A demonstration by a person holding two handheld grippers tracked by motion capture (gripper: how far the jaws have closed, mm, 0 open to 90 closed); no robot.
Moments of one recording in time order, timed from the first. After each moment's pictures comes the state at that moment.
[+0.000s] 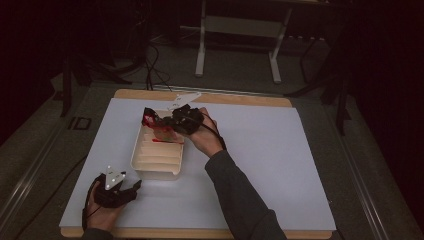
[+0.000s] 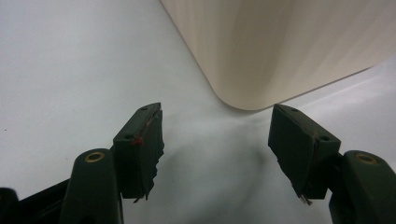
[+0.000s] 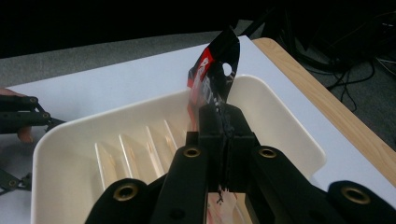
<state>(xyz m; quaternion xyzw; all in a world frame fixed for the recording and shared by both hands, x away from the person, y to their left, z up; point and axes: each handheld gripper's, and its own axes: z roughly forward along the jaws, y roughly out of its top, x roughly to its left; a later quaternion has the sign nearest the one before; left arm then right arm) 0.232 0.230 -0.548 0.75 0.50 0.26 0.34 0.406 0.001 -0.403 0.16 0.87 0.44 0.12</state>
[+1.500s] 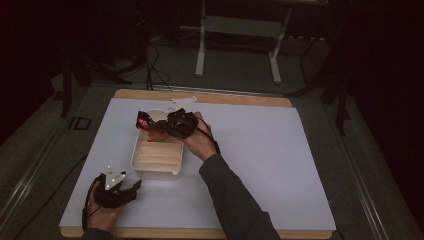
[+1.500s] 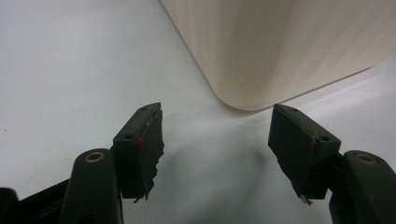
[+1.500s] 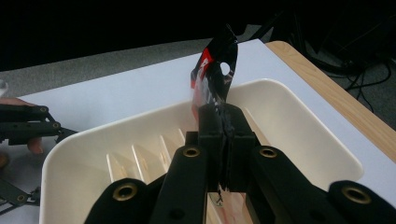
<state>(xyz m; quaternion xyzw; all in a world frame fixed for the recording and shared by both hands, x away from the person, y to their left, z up) 0.232 0.230 -0.548 0.75 0.50 0.26 0.34 0.402 0.013 -0.416 0.16 0.87 0.46 0.11</state>
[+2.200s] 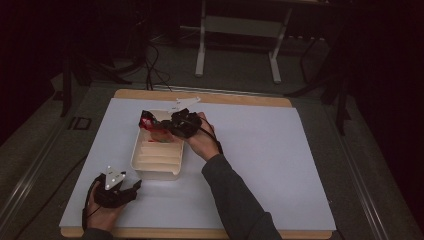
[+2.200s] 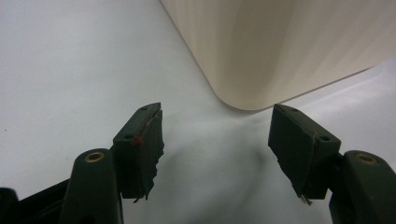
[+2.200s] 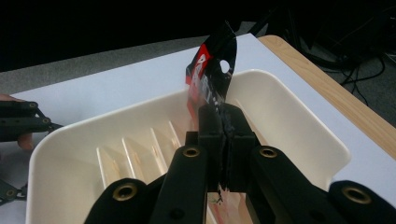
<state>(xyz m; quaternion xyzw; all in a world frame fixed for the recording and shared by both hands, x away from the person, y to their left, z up) 0.232 0.230 -0.548 0.75 0.50 0.26 0.34 0.406 0.004 -0.421 0.17 0.86 0.46 0.11</state>
